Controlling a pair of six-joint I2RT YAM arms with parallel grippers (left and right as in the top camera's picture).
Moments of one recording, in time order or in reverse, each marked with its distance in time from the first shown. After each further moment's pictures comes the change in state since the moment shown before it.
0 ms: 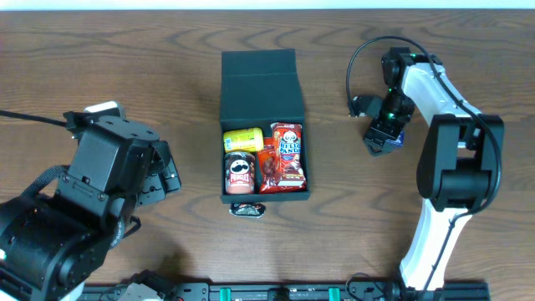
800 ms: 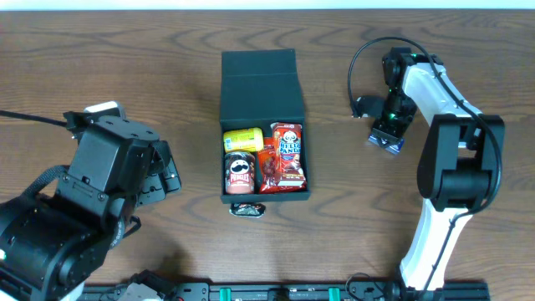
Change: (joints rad) left arm 0.000 0.000 0.000 0.001 0.001 0.000; right arm -0.005 0.000 0.000 -0.011 0.064 0.030
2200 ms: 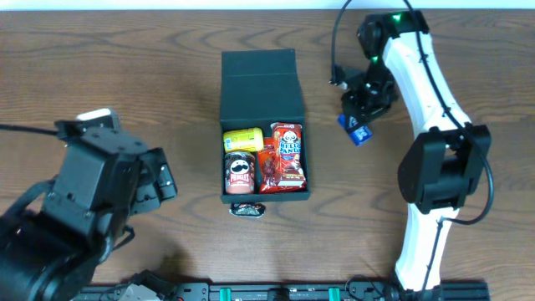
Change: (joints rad) left arm 0.000 -0.050 0.000 -0.002 0.023 0.000; right arm 0.175 0.005 0.427 -0.526 -0.298 0.562
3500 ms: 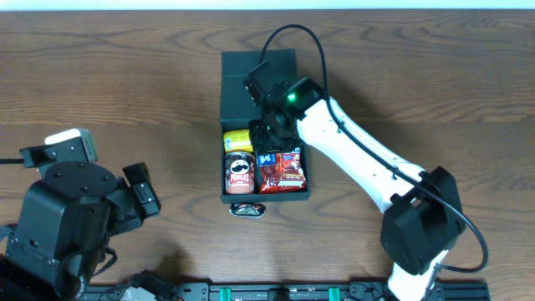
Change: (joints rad) left arm 0.000 -0.083 0.000 -0.004 -0.024 -0.023; right arm 0.513 -0.269 -0.407 0.628 0.032 0.953
